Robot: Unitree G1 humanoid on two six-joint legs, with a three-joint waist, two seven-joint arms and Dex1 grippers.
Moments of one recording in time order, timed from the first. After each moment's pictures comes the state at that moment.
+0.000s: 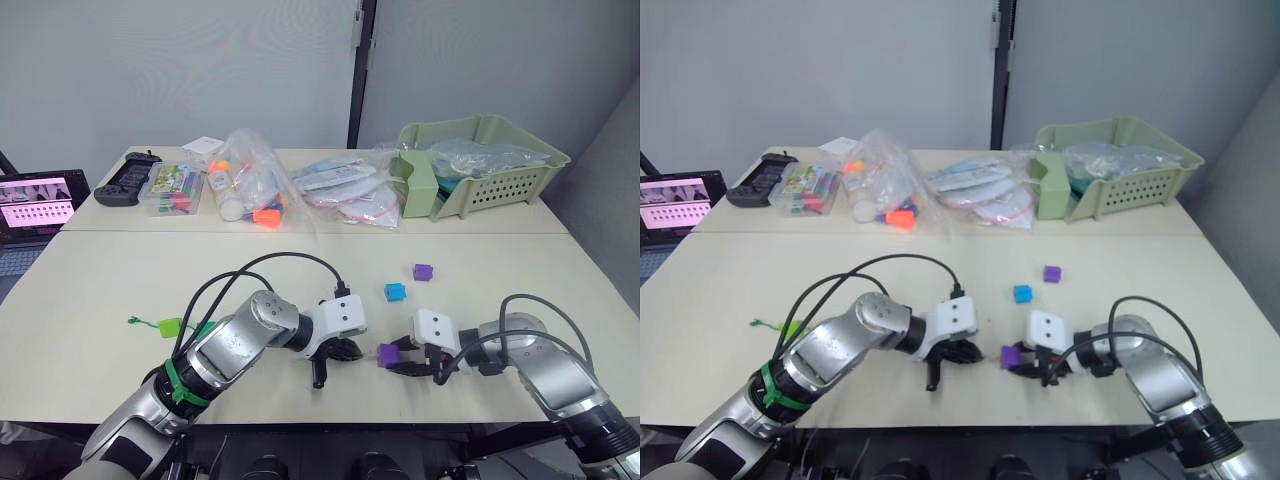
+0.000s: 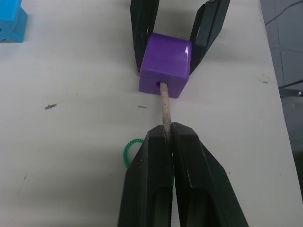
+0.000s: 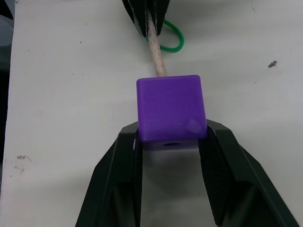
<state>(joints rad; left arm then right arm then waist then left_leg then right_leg) -0.66 0.47 -0.58 -0.29 -0.17 0.89 -0.96 -0.29 -0.78 0.25 -0.14 0.14 0.32 1.20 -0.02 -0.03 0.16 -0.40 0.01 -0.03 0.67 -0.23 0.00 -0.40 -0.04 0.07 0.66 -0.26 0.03</state>
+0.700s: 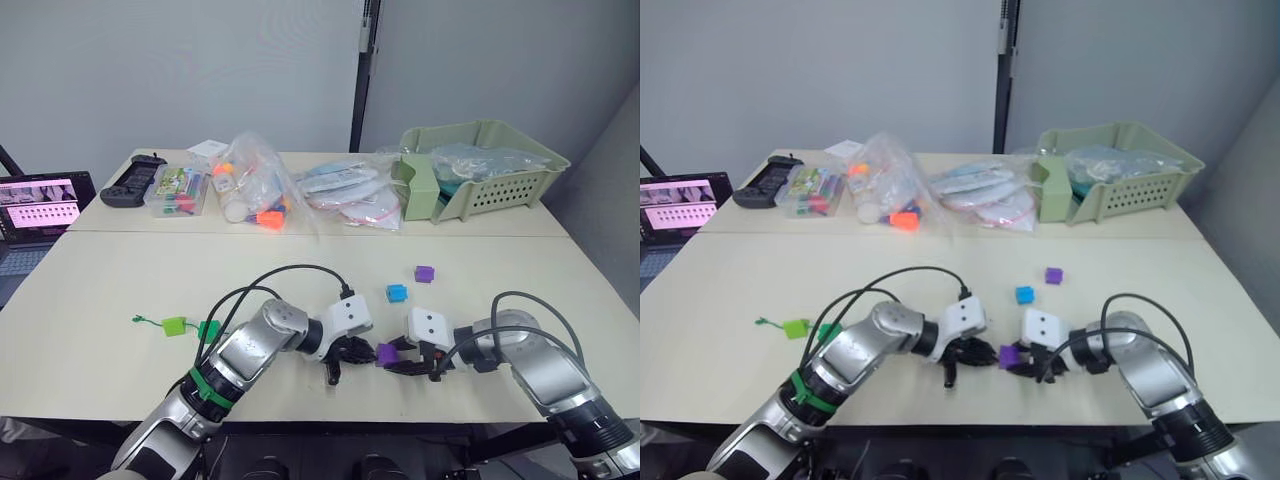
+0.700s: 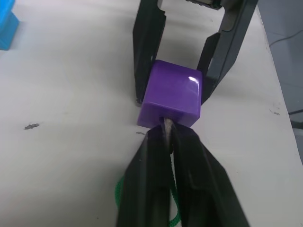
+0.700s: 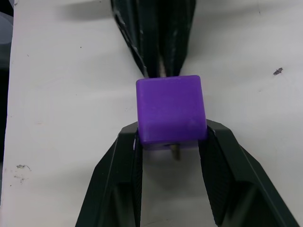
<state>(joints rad) -0.60 0.33 -0.54 -0.09 -0.15 0.72 -0.99 -0.32 -0.74 0.26 -0.13 0.10 0.36 1.21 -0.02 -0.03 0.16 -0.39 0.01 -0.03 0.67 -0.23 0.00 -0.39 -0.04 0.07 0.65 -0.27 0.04</state>
